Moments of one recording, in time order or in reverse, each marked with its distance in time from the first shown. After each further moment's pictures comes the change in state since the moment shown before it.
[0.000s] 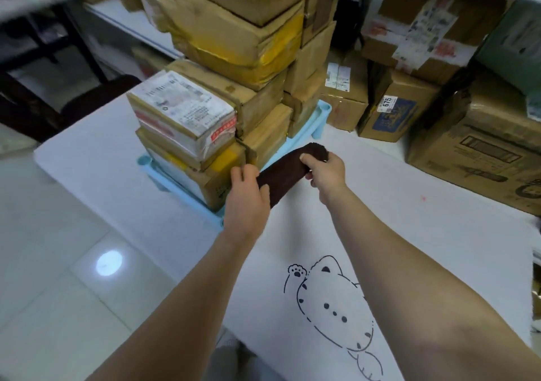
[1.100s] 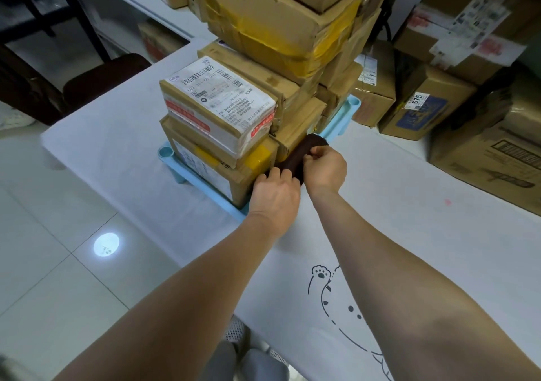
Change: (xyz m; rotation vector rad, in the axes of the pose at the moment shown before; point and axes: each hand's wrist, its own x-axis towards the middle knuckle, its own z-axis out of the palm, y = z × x) left_hand 0.025 -0.024 -0.016 0.762 -0.266 0.438; right_hand -0.002 0.009 0.087 -0.586 0.275 -0.214
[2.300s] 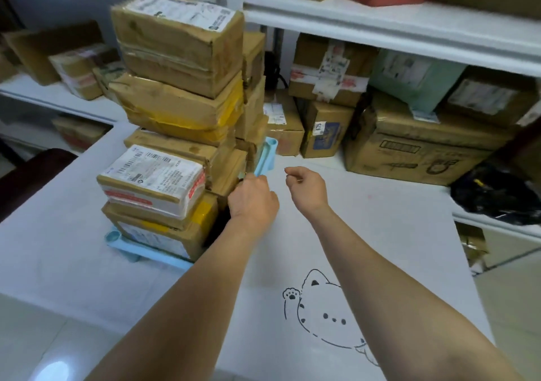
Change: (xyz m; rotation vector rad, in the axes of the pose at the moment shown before) left_hand 0.042 0.013 -0.066 -0.406 -0.011 -0.153; right_hand -0.012 0.003 -0.085 0.181 -0.037 -0.022
